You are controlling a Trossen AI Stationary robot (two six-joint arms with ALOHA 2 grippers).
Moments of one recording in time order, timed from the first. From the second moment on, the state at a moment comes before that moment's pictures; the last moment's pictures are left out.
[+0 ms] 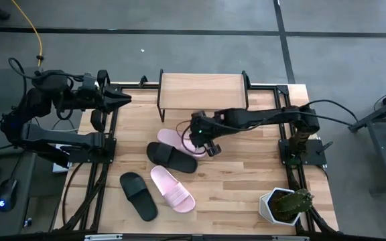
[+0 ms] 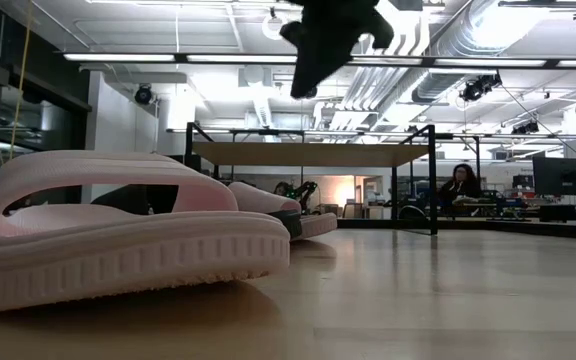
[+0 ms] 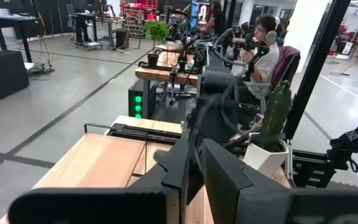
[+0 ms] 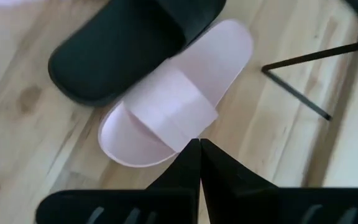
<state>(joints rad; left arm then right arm) 0.29 0.77 1.34 -0.68 0.07 -0.08 0.04 1.84 1.69 -0.90 0.16 -0.55</state>
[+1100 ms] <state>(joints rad) 0.30 0.78 0.95 -0.62 0.01 -0.28 0.02 1.59 1.69 -0.89 0.42 -0.50</state>
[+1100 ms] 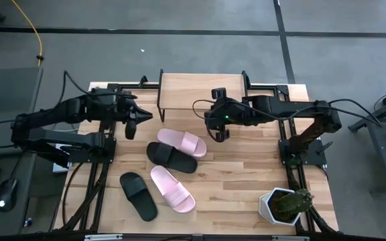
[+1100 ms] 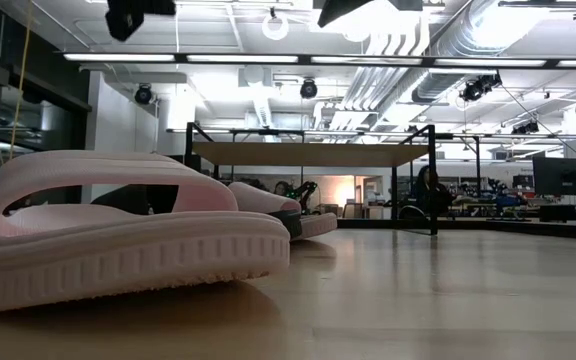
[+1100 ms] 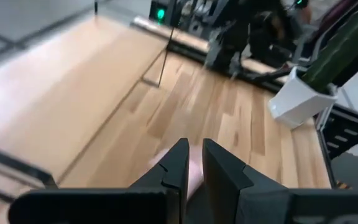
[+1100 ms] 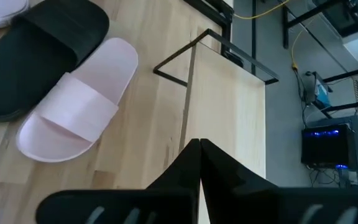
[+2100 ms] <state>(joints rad) 0.29 0.94 0.54 -0.33 0.19 -0.49 0.03 1.59 1.69 -0.89 0.41 -0.46</state>
